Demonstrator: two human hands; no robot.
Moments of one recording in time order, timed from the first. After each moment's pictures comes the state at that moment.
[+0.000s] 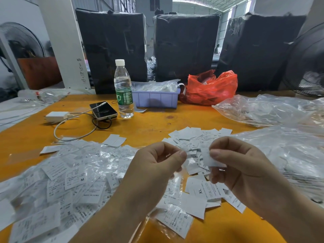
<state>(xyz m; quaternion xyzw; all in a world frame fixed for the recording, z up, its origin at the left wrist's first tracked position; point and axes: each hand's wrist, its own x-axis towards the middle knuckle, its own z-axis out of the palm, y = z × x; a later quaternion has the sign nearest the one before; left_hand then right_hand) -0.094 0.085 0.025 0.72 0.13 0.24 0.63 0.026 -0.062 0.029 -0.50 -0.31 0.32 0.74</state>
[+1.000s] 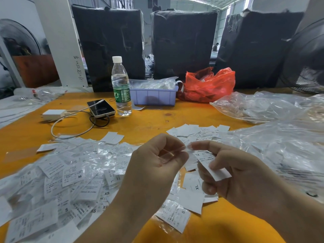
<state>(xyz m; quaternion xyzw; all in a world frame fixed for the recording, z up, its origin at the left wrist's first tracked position) -0.094 0.077 0.020 0.79 0.09 0.35 0.50 0.022 -0.065 0.029 -0.49 -0.29 0.46 0.68</state>
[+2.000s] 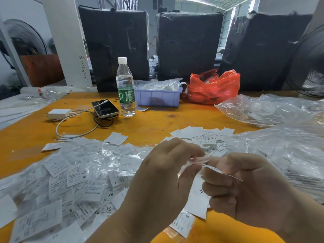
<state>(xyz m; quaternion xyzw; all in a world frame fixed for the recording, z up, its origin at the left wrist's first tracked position) -0.097 0.073 0.021 0.88 -0.02 0.43 0.21 0.036 -0.065 0.023 -0.31 -0.21 0.66 0.65</state>
